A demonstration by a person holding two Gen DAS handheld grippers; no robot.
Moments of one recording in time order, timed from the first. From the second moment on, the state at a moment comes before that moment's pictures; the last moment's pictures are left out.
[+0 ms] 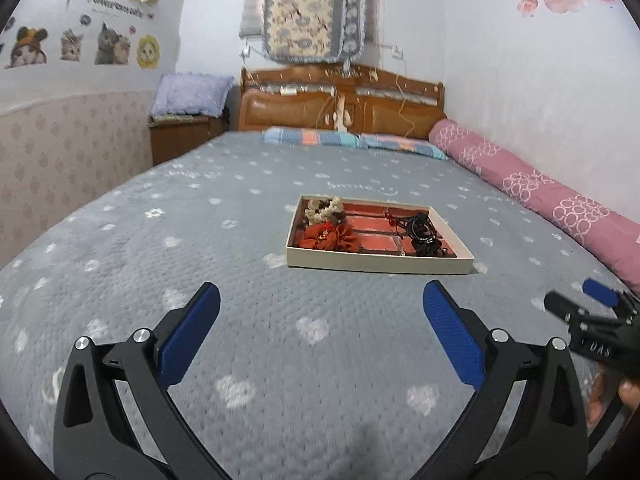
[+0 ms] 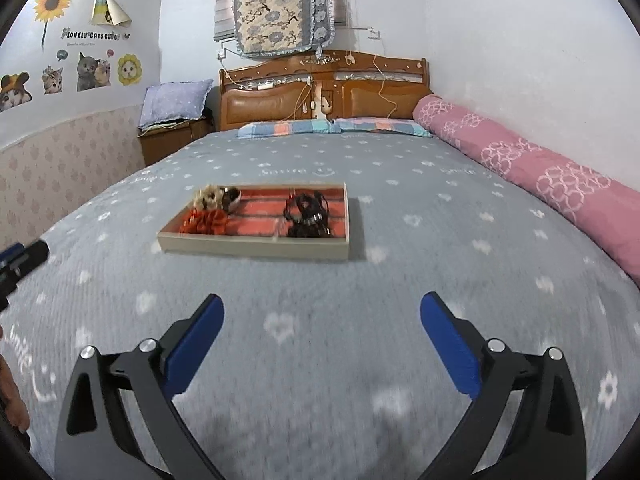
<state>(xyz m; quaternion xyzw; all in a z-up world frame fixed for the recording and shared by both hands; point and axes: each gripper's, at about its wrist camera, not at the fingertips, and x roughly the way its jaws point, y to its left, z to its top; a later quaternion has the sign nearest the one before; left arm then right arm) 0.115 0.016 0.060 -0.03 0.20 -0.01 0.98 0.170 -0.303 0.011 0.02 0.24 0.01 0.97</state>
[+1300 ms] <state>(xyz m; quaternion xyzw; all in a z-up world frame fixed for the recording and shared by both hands) 0.058 0.004 0.003 -0.01 0.16 0.02 0.99 0.093 -0.300 -0.021 0.01 0.16 0.00 0.99</state>
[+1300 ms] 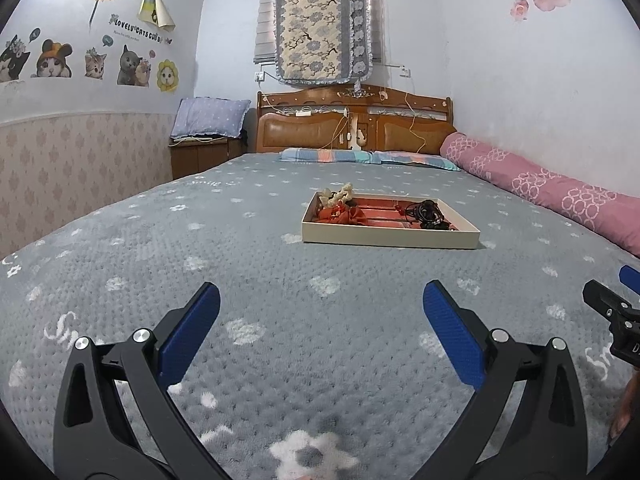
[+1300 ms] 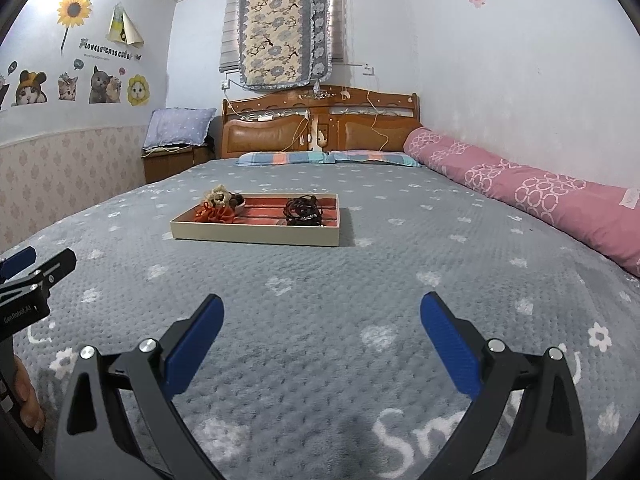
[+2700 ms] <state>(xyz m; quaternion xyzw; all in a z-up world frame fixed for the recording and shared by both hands) 0.057 -0.005 0.001 0.00 0.15 0.02 0.99 0.092 -0.305 -0.019 0.01 0.16 -0.01 0.99</state>
